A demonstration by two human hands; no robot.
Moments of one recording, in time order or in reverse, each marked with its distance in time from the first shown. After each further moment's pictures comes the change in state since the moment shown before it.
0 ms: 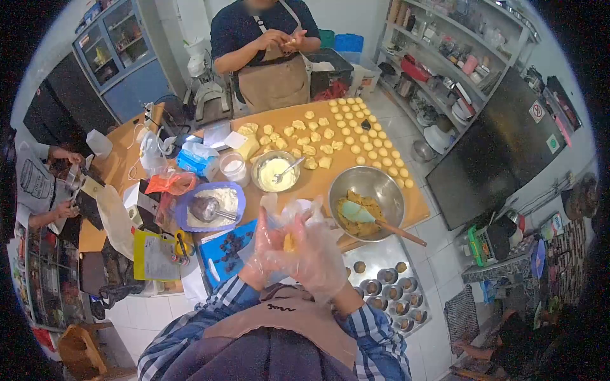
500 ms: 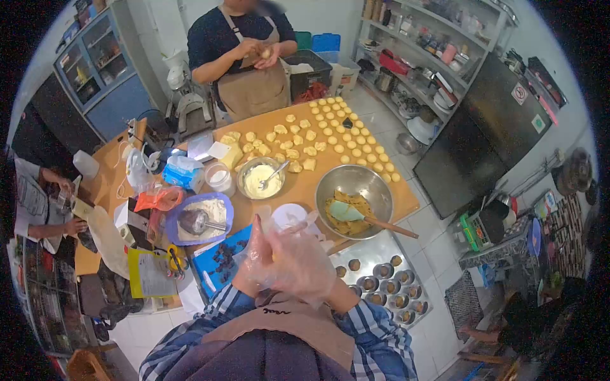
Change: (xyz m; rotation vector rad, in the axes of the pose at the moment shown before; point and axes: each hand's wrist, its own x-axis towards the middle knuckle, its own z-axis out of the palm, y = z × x) left_hand 0.014 -0.001 -0.016 0.137 0.125 -0.015; right_hand 0.023 -0.012 -0.026 -0.042 -0.229 -0.013
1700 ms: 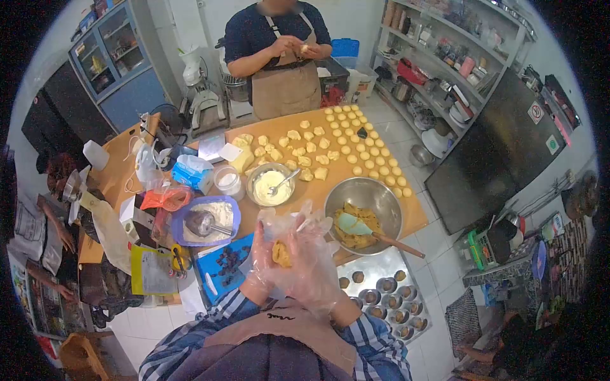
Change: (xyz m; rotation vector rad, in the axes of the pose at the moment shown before) left_hand -0.006 0.004 0.050 -0.284 -0.028 0.210; right_hand -0.007 0.028 0.031 0.129 0.201 0.050
